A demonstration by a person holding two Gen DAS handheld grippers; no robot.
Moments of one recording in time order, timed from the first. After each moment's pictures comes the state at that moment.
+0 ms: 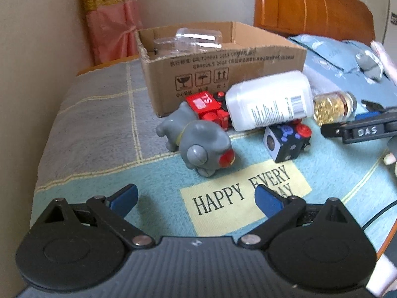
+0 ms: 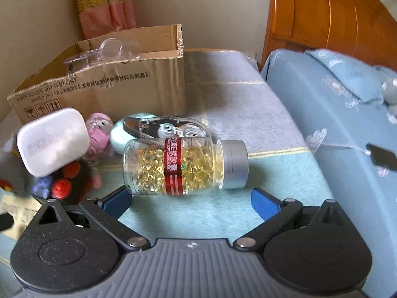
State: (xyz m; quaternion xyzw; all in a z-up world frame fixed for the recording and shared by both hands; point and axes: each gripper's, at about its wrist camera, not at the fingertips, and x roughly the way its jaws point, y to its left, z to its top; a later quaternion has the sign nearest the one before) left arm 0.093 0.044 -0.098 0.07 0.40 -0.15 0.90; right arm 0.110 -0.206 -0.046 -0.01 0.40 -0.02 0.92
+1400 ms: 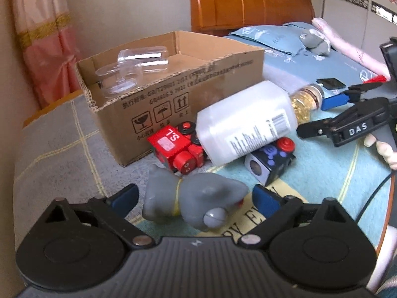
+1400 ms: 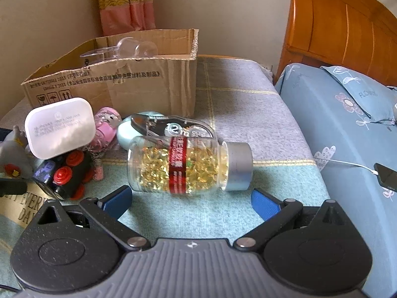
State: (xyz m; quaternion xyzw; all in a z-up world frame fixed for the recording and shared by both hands) left arm 0.132 0.041 -0.091 0.14 0.36 -0.29 0.88; right arm 0.111 -0.213 -0.043 -0.01 0.38 0.03 0.92
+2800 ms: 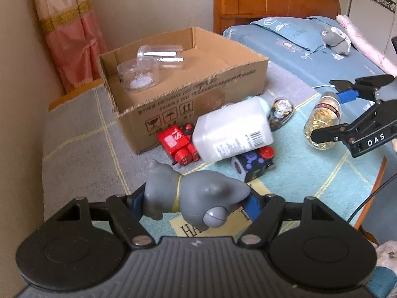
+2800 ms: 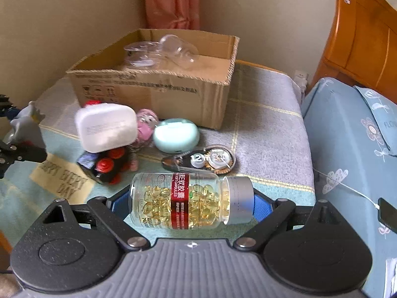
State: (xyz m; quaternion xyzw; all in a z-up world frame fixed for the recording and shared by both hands) left arm 0.105 0.028 -0.036 0.13 0.42 -0.23 0.87; right arm 0.099 -0.212 0.012 -0.08 0.42 0.13 0.90
